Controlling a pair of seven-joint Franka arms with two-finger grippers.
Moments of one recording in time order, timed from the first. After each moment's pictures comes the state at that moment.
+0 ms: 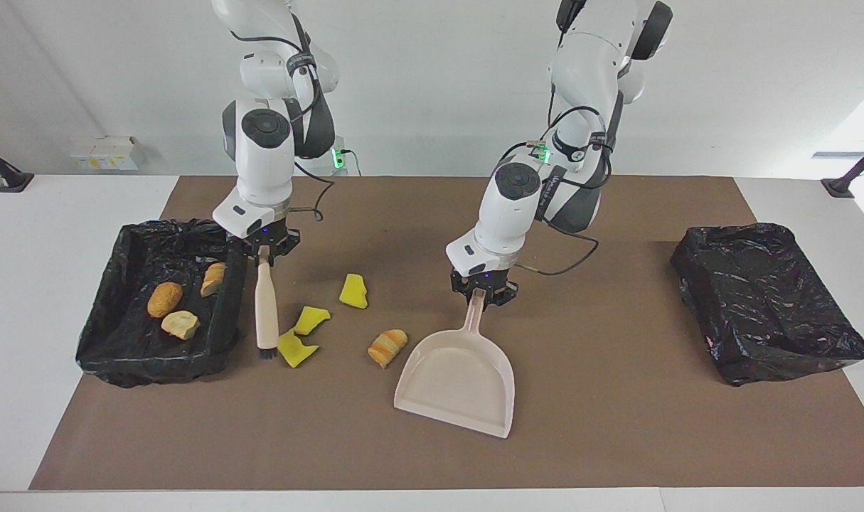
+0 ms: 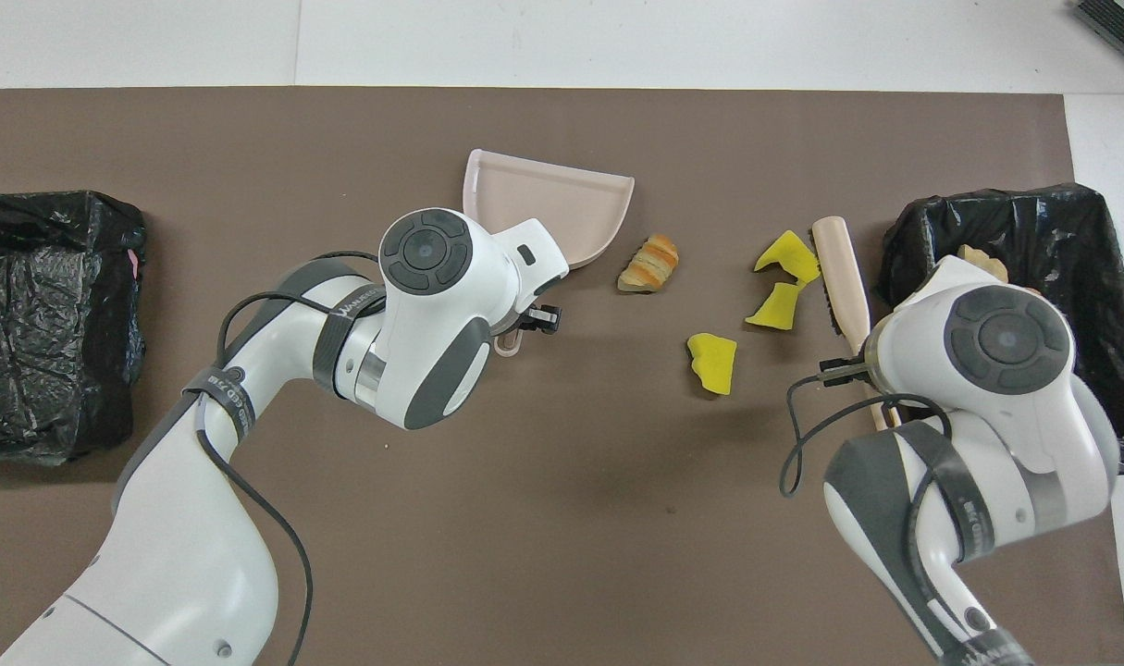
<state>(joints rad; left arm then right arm) -0.41 0.42 -0.17 -1.68 0.06 2.20 -0.10 0.00 0.06 0.14 -2.11 -0.40 2.12 0.09</state>
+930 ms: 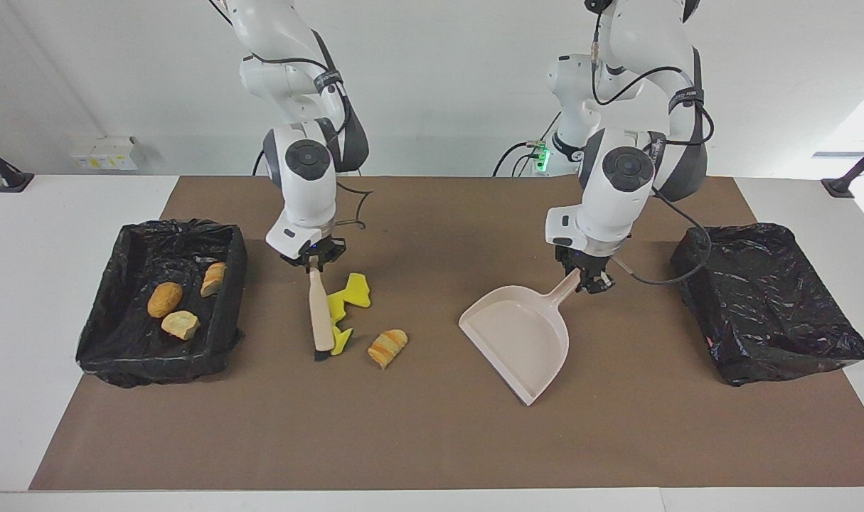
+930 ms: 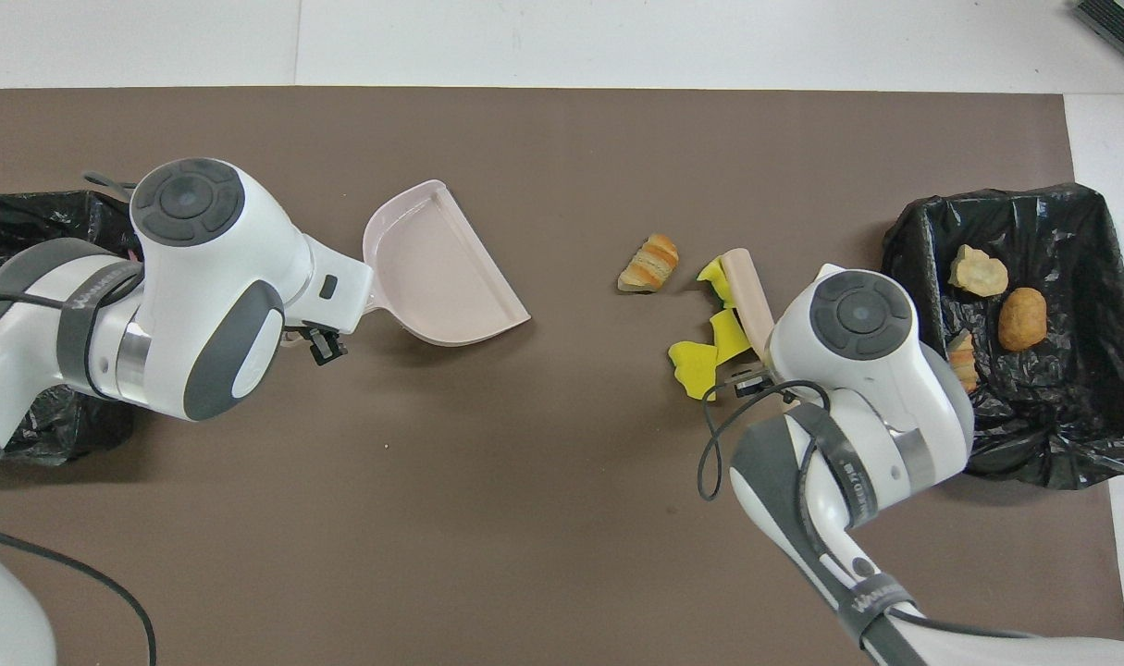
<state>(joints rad) -0.16 0.20 -0.16 -1.88 0.11 2.00 0.81 0.16 0.11 0.16 -2.11 -0.20 2.09 0.19</state>
